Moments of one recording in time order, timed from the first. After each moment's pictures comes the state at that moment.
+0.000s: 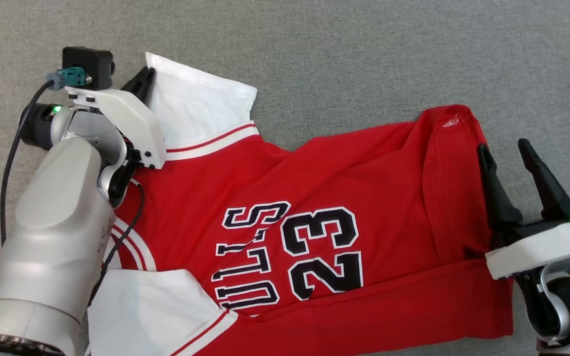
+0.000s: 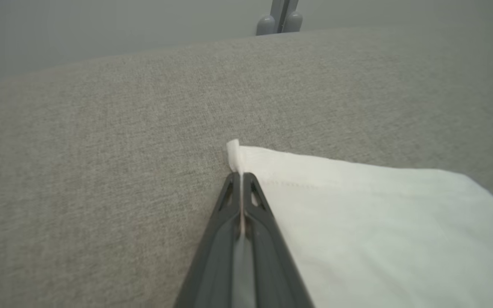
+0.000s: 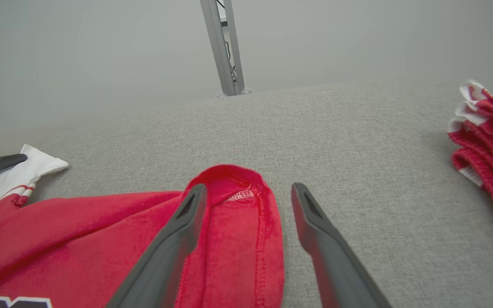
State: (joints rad) left arm -0.93 0.19 -0.40 0.89 -0.46 -0.11 0.06; right arm -0.20 -0.10 0.00 -0.06 0.31 0.13 0.04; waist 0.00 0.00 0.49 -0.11
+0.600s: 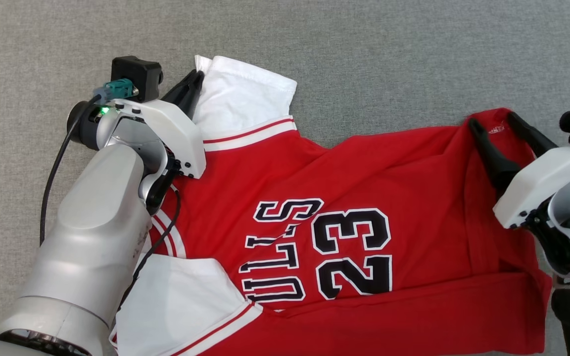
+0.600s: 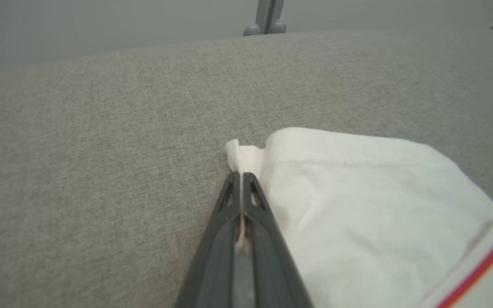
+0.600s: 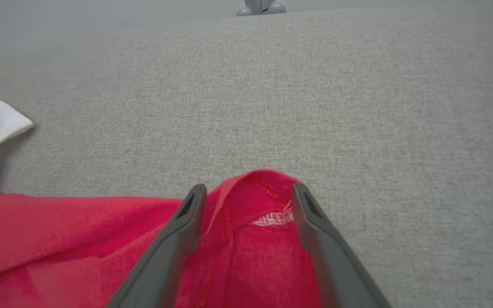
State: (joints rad) left arm -0.93 0.12 -0.48 0.91 -0.48 -0.13 -0.04; right arm -0.43 -0.17 0.02 0.06 0.36 0.13 0.43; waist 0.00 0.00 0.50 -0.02
